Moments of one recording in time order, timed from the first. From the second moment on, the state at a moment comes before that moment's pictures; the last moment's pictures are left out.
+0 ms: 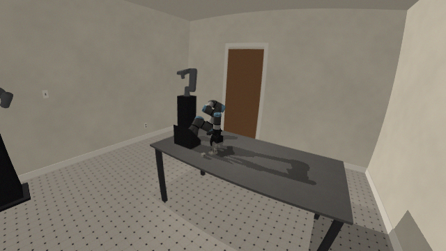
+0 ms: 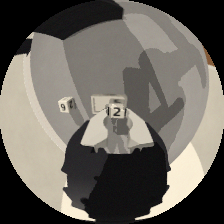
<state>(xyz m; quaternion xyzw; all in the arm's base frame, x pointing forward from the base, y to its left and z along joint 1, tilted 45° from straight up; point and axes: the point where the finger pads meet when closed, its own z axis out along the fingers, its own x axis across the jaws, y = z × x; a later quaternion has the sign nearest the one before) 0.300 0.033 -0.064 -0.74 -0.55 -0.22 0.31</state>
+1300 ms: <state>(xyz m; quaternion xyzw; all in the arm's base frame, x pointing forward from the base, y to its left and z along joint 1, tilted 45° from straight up) 0.300 0.033 -0.064 -0.74 -0.55 -0.22 0.31</state>
